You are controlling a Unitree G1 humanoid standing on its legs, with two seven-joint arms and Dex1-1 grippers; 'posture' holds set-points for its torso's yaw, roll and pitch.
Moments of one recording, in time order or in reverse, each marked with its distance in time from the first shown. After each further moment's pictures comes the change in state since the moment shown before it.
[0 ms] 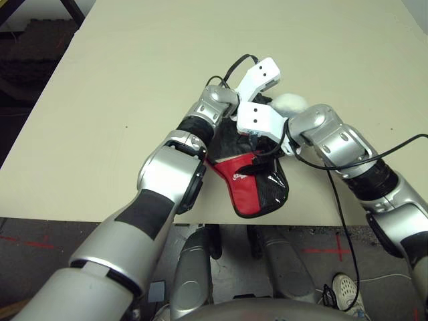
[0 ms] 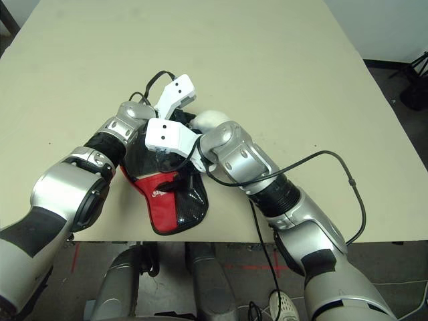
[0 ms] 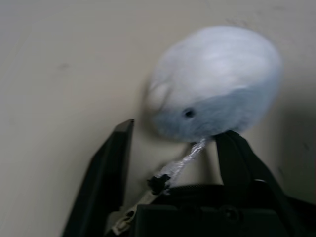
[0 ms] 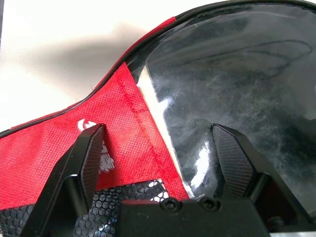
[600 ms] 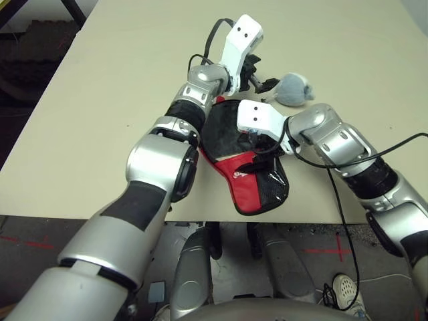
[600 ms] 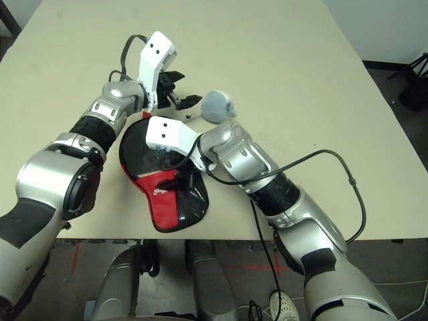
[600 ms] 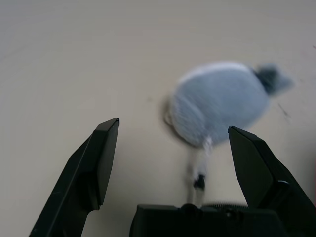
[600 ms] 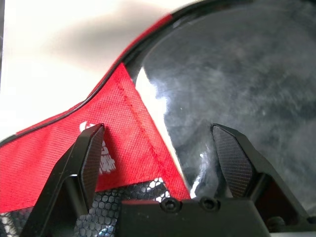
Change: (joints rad) left arm -0.045 0.112 0.068 -0.019 -0.076 0.043 -0.068; right arm -0.039 -0.075 -0.028 -0.008 0.062 0.095 0.032
